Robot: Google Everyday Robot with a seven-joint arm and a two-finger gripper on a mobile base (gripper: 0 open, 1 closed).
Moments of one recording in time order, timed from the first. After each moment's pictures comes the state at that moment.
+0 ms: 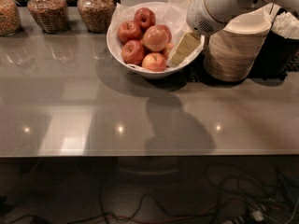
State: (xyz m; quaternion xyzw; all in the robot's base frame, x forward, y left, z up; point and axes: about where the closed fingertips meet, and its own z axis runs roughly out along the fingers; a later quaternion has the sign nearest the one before) arm 0.648 -0.088 0.969 -0.59 0.71 -0.03 0.39
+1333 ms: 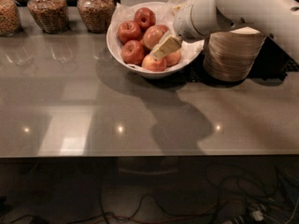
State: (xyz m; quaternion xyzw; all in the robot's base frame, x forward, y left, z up) arm 0.688 -0.057 0.951 -0.54 0.69 0.01 0.47
